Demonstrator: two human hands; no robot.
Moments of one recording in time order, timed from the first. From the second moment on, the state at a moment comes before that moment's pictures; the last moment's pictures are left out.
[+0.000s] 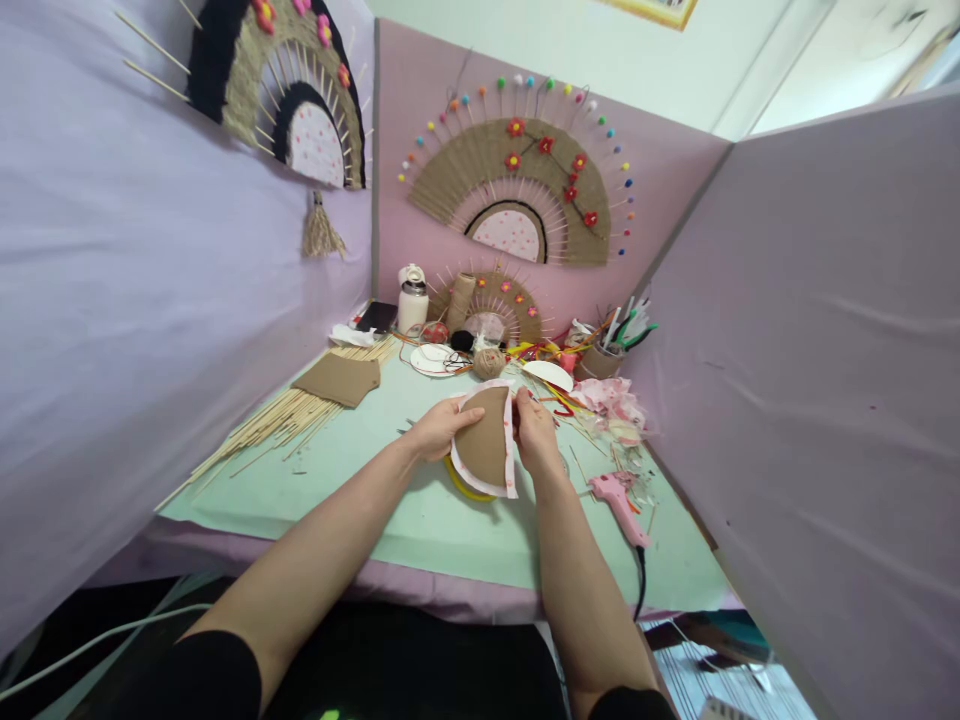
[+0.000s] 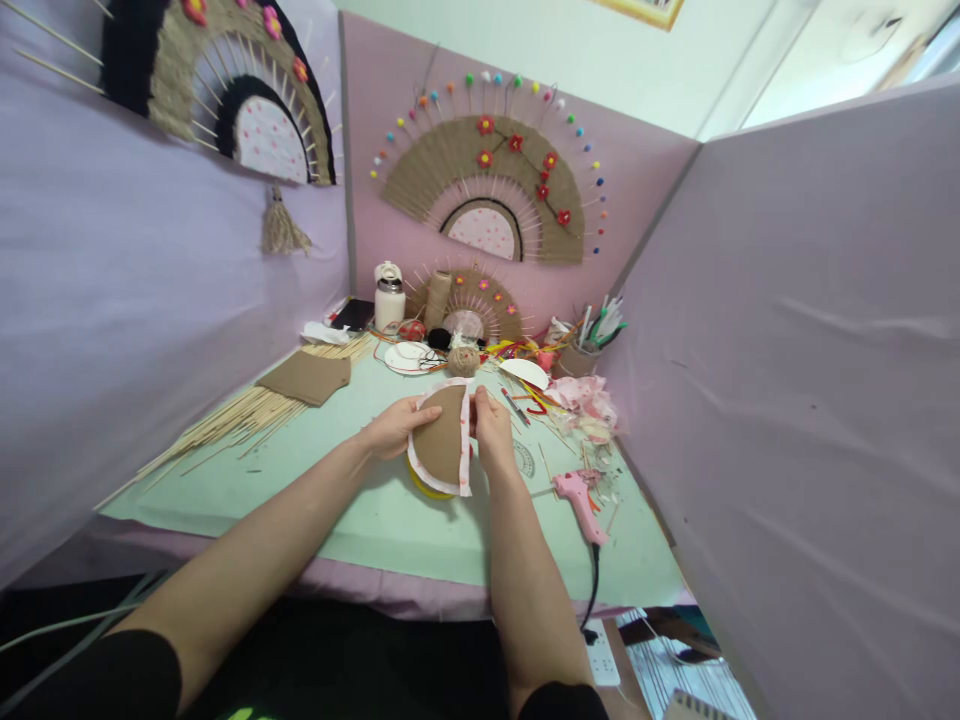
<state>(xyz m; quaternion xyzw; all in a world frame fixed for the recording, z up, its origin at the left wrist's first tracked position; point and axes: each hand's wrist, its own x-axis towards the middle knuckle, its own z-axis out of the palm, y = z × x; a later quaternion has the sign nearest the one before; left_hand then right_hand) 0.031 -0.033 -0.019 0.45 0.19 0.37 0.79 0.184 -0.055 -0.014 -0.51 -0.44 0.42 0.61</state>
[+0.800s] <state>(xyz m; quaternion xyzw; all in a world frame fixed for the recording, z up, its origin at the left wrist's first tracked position) 0.041 -0.034 -0.029 0.47 0.24 0.39 0.75 0.186 -0.055 -0.015 -0.57 -0.47 0.32 0.59</state>
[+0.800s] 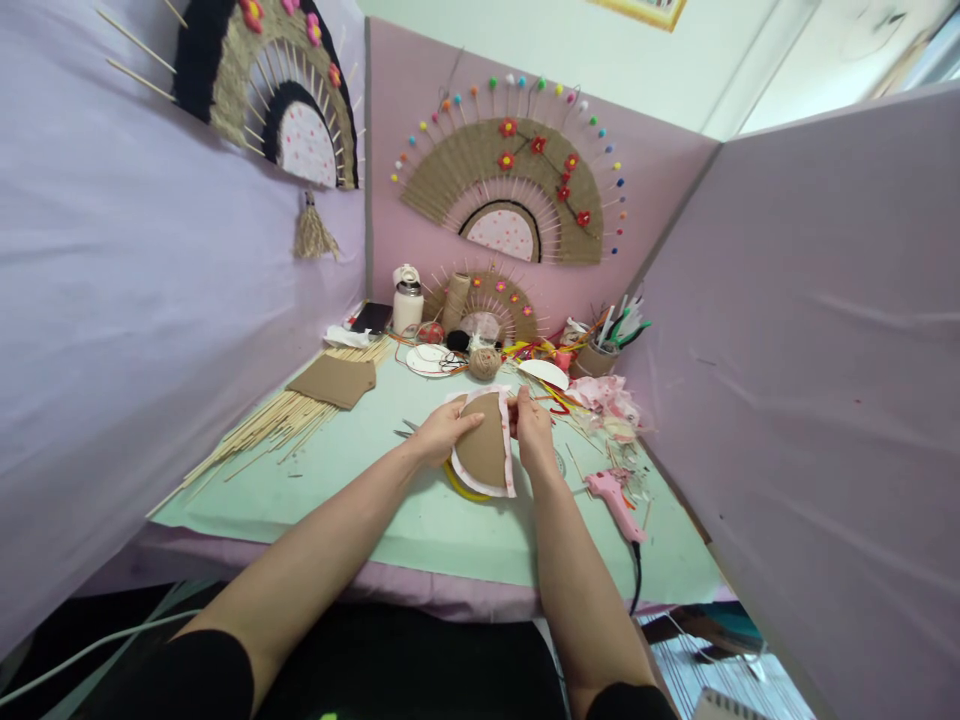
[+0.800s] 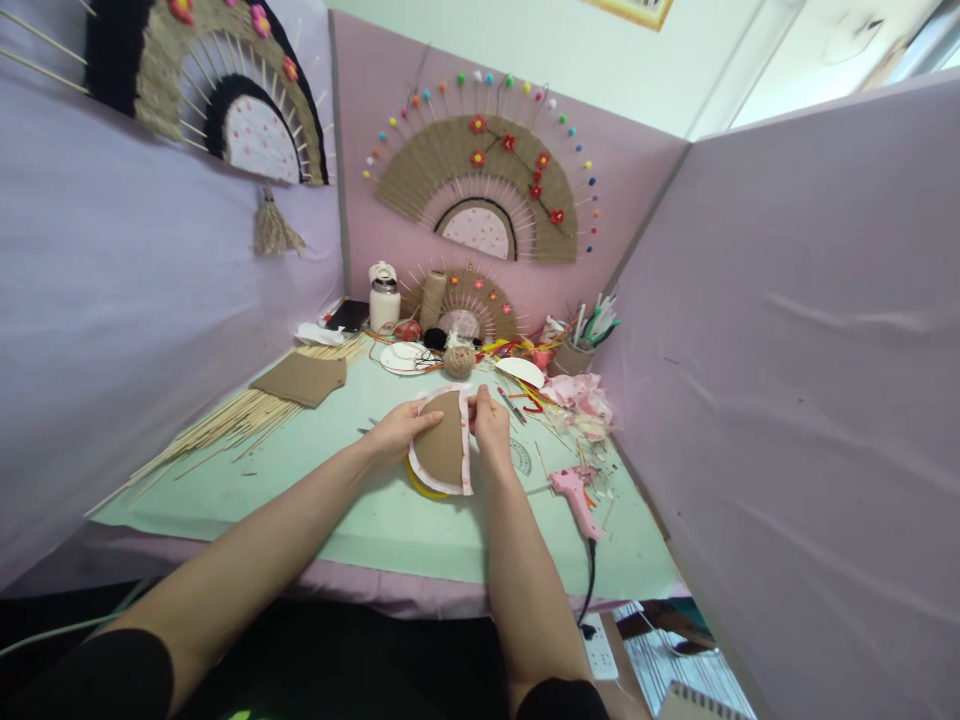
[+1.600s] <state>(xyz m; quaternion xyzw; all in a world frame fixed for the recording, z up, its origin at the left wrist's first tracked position) 0.041 -0.033 -0.028 0.47 0.26 0.44 0.72 0.180 -0.058 -0.021 -0.62 -0.58 0.12 0.52</state>
